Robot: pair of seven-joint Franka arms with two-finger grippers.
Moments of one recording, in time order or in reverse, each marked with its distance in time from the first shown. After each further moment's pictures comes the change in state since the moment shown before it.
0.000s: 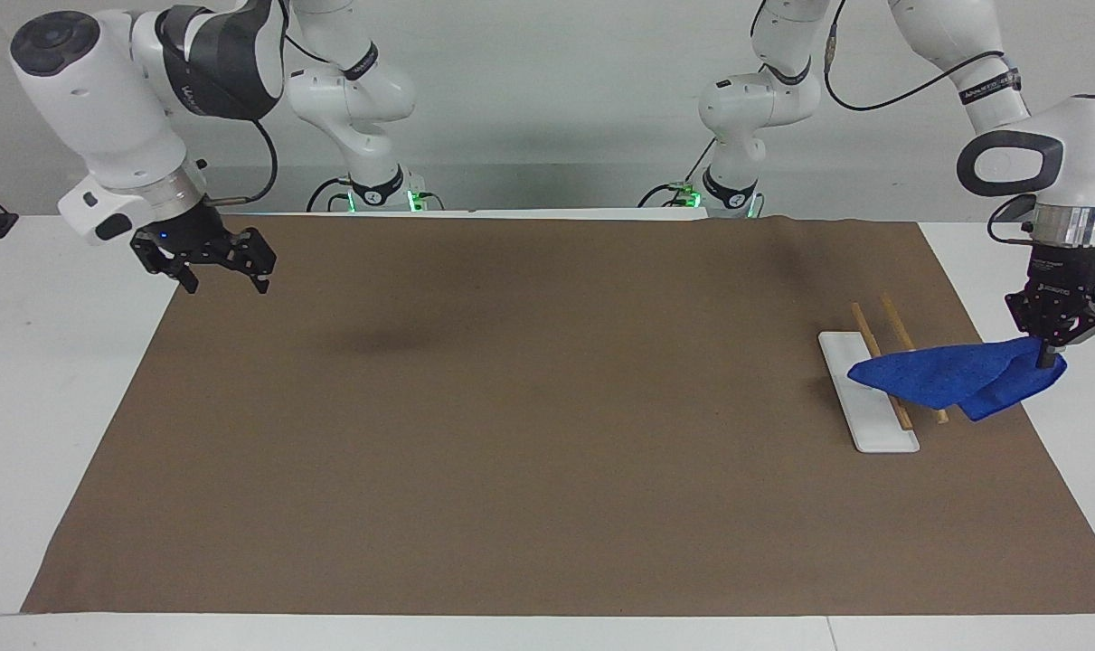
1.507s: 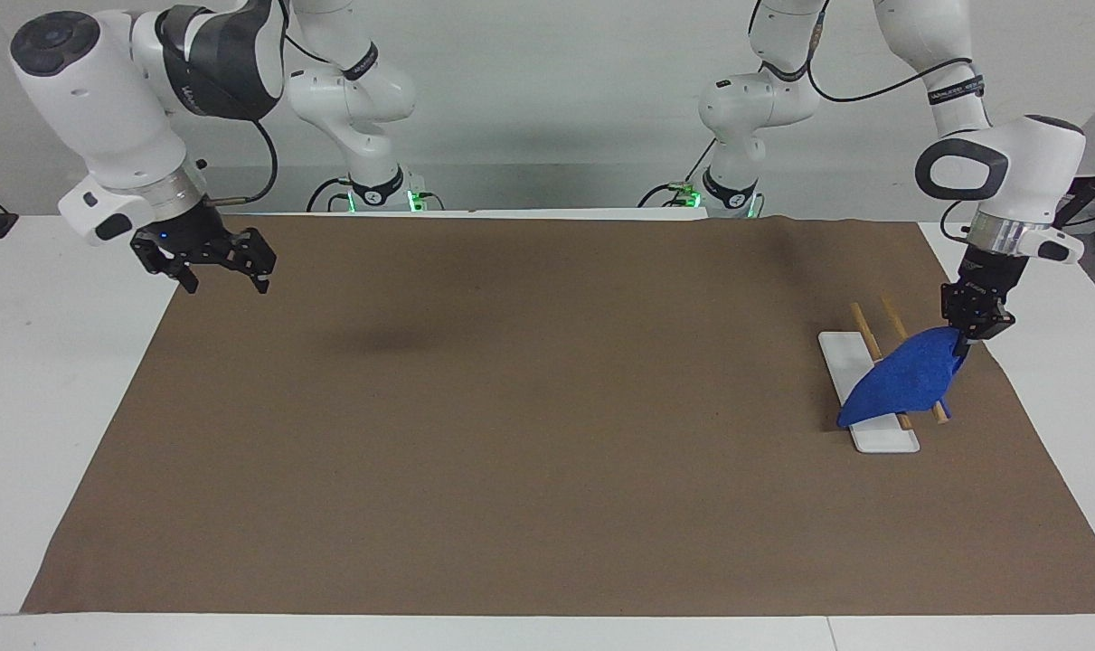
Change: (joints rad) left arm 0.004 -0.092 0.014 -0.227 0.002 -0.068 0.268; right arm 0.000 0.000 0.000 0.000 0.000 0.000 0.000
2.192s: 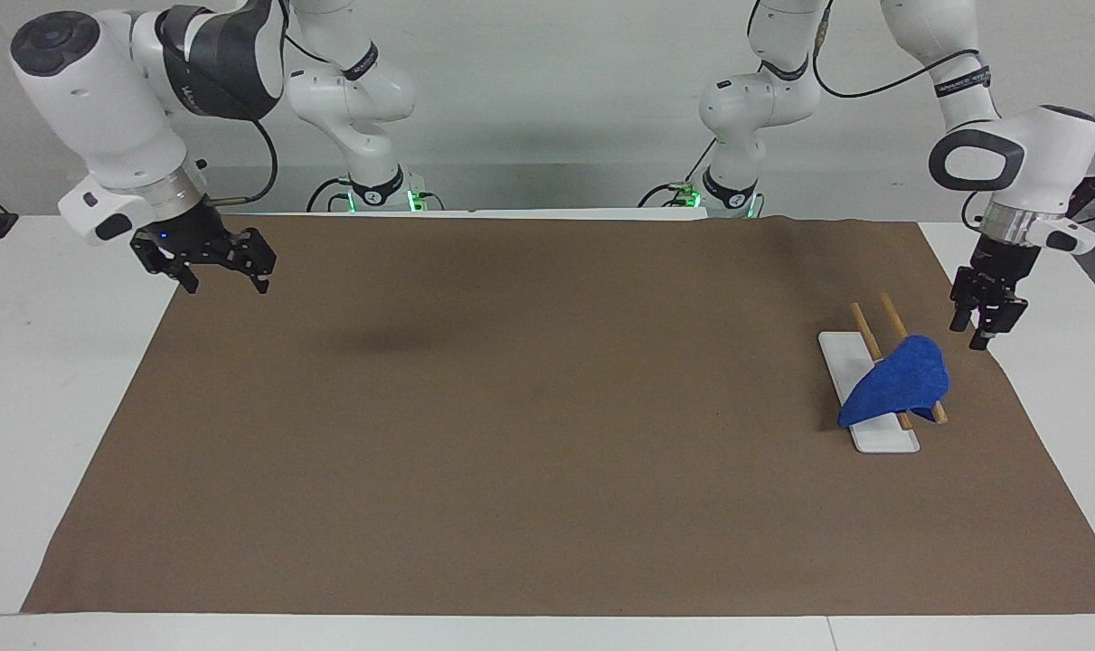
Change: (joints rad) left arm 0.012 -0.016 0.027 0.055 0.109 -0.075 0.099; right arm 0.000 0.000 0.000 0.000 0.000 0.000 0.000
